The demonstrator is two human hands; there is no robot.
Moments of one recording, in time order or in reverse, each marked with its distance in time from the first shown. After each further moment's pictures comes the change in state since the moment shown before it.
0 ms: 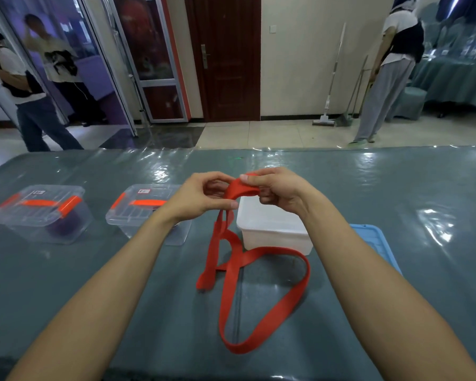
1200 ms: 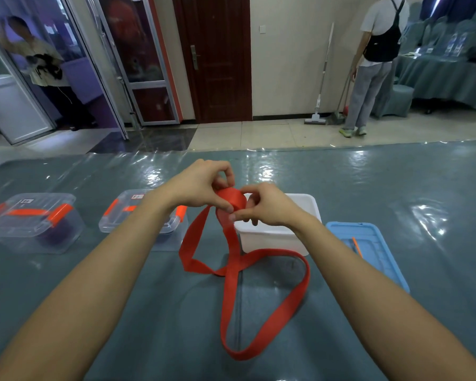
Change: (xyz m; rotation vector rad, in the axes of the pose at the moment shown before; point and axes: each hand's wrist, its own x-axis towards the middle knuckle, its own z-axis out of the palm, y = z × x) left_hand 0.030 0.045 -0.015 0.638 -0.156 0.040; right_hand -0.003 0.030 0.012 -0.744 0.035 -0.246
